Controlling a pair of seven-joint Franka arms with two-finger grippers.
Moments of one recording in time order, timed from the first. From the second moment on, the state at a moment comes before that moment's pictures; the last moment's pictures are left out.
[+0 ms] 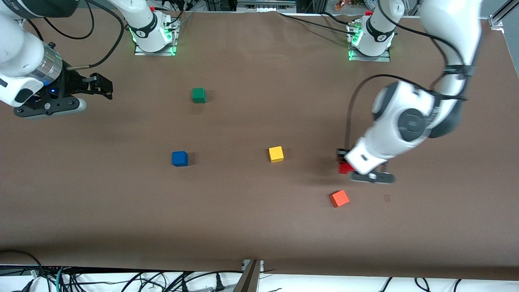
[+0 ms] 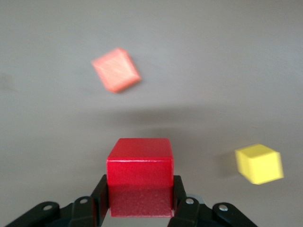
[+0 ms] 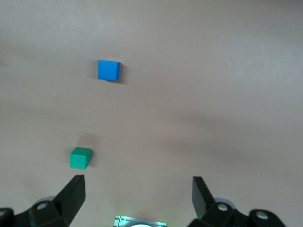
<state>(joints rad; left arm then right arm) -0.12 0.51 -0.32 -1.58 0.07 2.03 -0.42 0.08 0.10 0.11 -1.51 -0.04 1.48 -0.01</state>
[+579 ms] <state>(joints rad) -0.39 0.71 -0.30 -1.44 0.08 2.05 -0.76 0.08 0.20 0.12 -1.51 0.00 1.58 -0.01</state>
